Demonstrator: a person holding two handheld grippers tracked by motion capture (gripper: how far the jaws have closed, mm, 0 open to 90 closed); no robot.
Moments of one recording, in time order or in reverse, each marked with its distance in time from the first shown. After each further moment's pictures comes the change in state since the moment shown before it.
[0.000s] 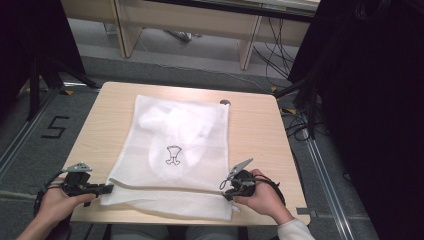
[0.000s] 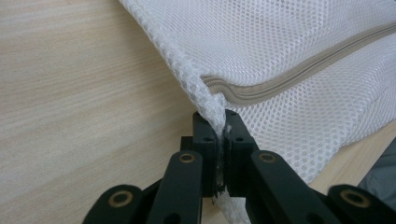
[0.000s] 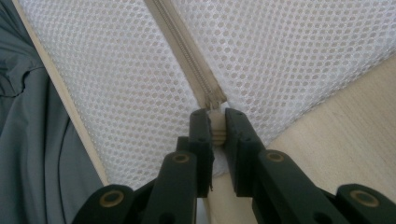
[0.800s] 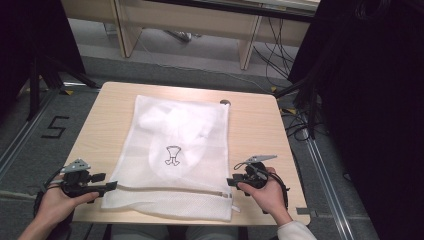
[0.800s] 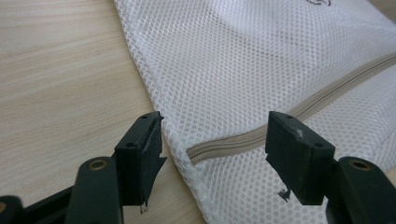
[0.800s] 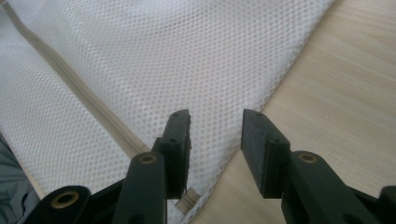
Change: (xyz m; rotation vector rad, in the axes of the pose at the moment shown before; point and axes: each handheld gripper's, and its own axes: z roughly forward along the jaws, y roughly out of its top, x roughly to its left) left arm 0.000 0.004 0.000 -0.144 0.062 0.041; right arm -0.028 -0.018 -0.009 -0.370 -0.046 0.360
